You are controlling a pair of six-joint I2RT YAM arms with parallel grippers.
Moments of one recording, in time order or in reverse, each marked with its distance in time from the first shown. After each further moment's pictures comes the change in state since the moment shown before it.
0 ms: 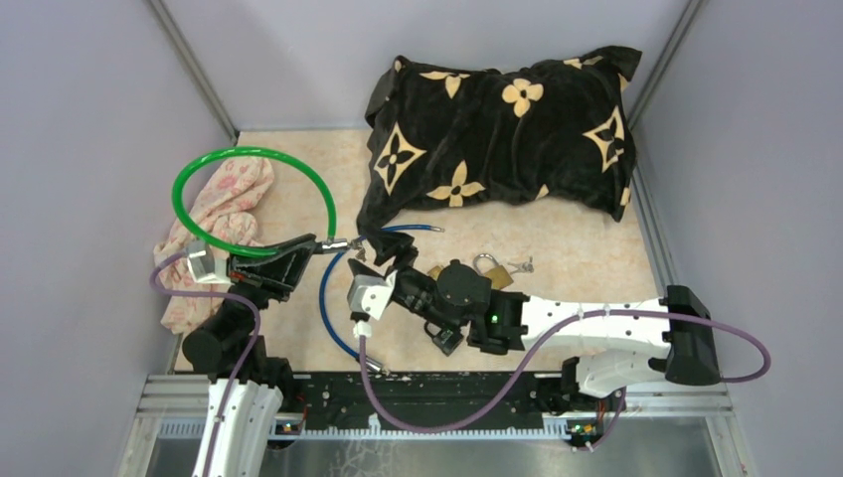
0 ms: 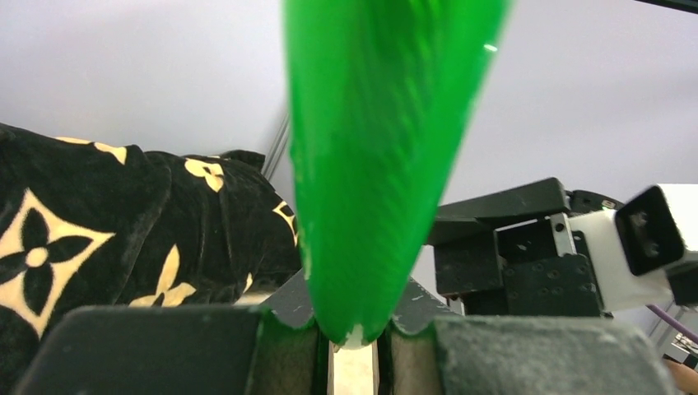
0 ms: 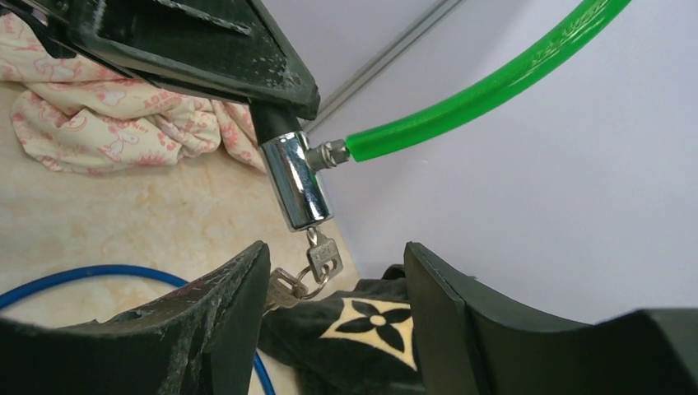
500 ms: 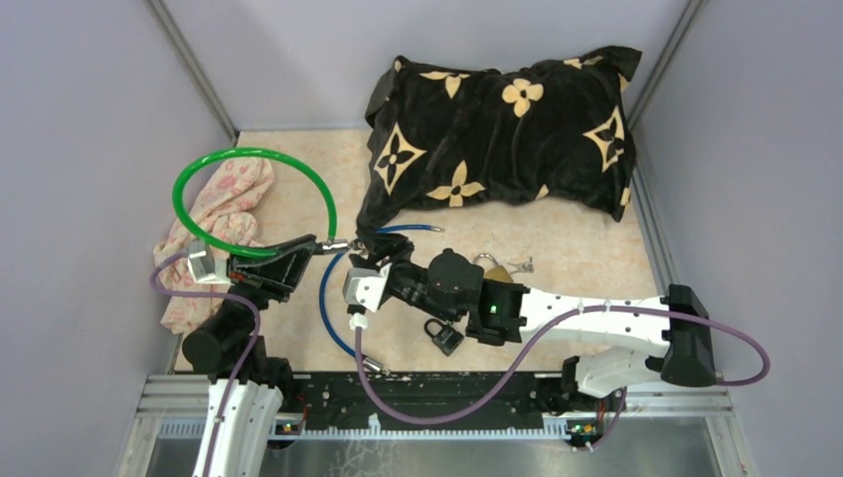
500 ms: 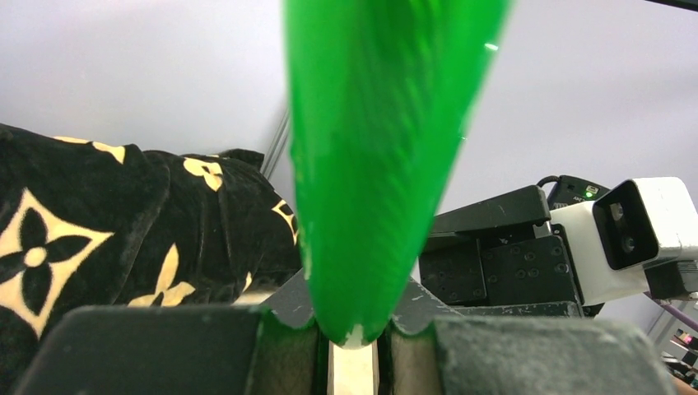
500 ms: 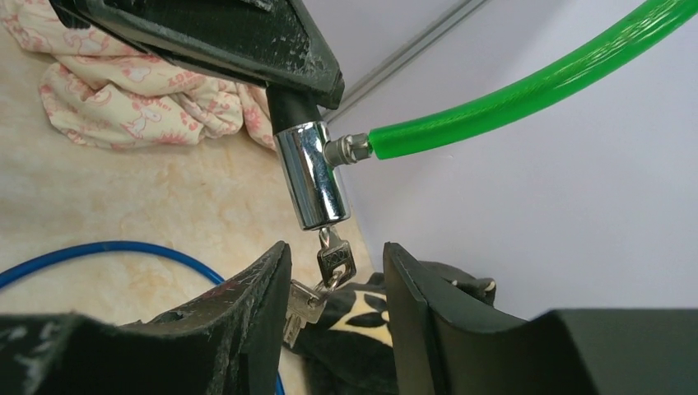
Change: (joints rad) left arm 0.000 -0.003 0.000 -0.002 0.006 0.000; right arm -0.060 0.012 0.063 -0.149 -0.086 0.043
